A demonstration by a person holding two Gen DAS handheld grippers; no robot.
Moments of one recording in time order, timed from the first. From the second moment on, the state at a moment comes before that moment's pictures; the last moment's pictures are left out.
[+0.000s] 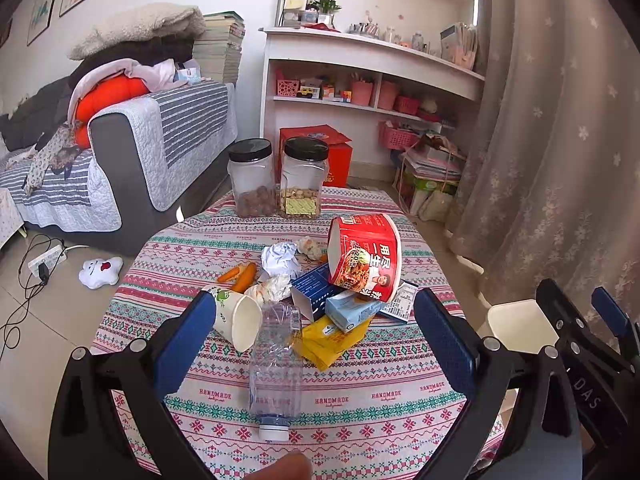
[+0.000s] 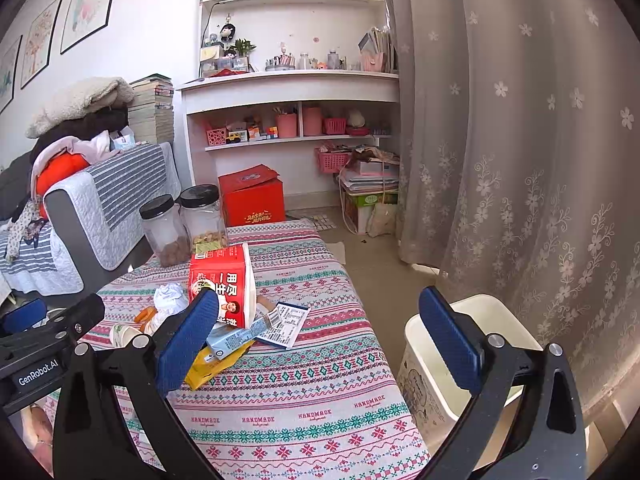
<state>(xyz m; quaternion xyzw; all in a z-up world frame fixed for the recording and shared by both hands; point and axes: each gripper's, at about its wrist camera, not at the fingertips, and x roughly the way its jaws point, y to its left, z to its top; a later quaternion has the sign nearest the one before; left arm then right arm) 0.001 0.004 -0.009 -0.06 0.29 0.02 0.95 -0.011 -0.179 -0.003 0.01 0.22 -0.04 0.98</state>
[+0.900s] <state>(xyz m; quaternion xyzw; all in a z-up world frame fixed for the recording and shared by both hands) 0.002 0.009 -0.012 -0.06 0.30 0.02 0.95 -0.011 -0.179 -0.004 0.01 0.22 -0.04 0.98</state>
